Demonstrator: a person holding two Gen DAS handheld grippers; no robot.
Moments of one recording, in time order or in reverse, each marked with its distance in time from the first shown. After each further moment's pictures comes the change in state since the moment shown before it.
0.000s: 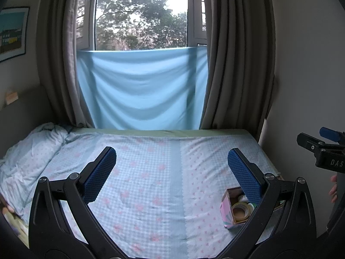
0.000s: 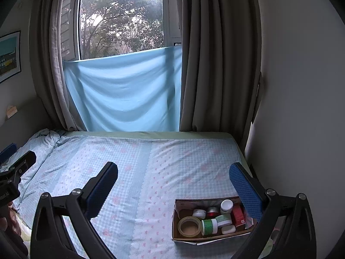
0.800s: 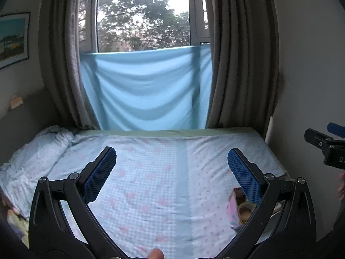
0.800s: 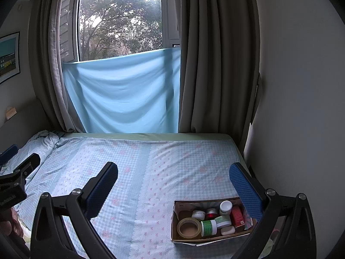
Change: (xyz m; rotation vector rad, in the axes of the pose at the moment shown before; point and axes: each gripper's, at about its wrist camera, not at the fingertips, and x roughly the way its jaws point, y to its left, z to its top) left arm 0.008 -0.006 0.001 0.028 0.000 0.054; right arm -0.002 -0.004 0.001 0.001 -0.010 -0.001
